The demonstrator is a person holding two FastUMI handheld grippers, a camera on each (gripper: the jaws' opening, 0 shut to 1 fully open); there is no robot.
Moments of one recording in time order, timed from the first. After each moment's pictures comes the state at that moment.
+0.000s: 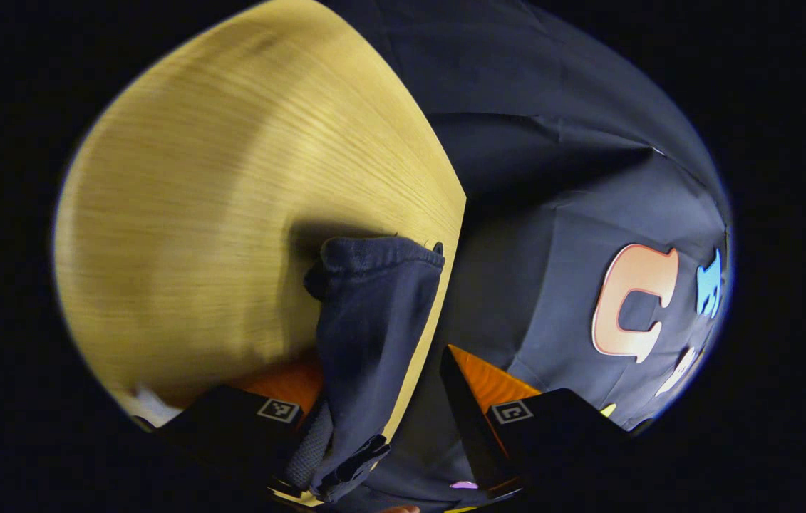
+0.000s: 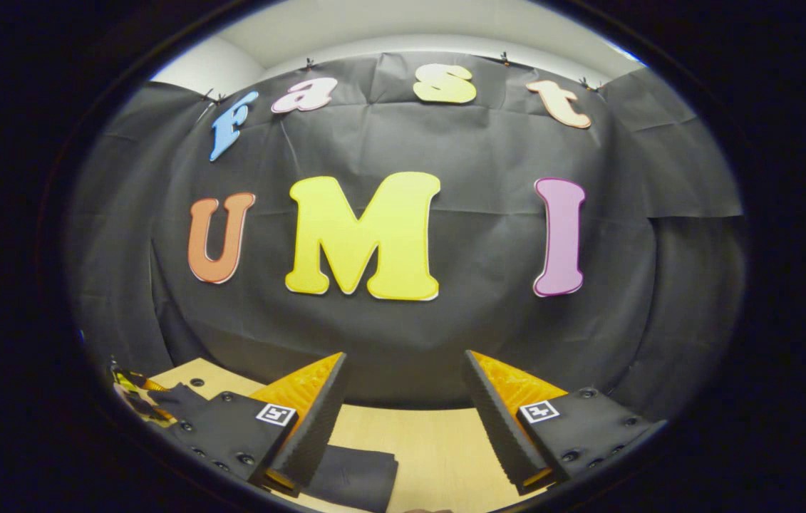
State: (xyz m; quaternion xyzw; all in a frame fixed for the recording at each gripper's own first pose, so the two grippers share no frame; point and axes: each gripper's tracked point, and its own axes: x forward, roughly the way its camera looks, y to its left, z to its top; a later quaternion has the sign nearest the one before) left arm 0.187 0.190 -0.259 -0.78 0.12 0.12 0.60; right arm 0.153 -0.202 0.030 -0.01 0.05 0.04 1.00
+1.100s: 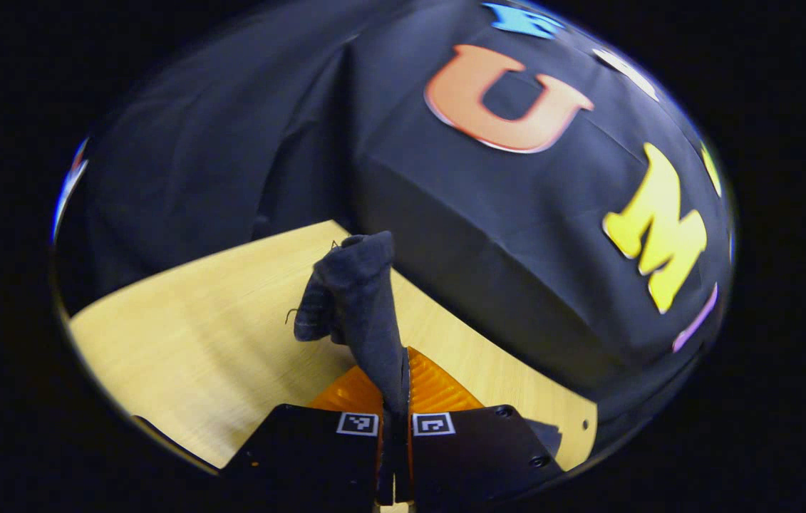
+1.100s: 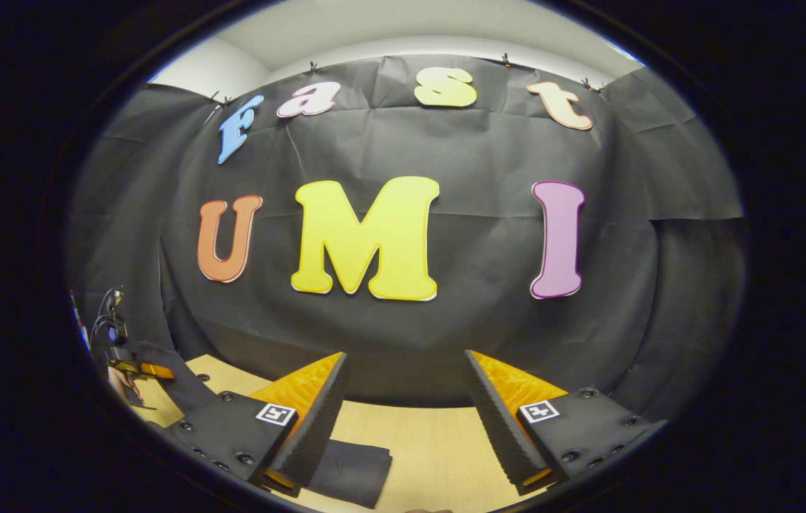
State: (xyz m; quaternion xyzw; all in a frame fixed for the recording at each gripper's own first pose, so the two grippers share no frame) left arm 0.179 0.117 -0.151 -0.26 0.20 0.12 0.94; right arm 0.132 -0.213 0.032 -0.01 0.05 0.06 1.00
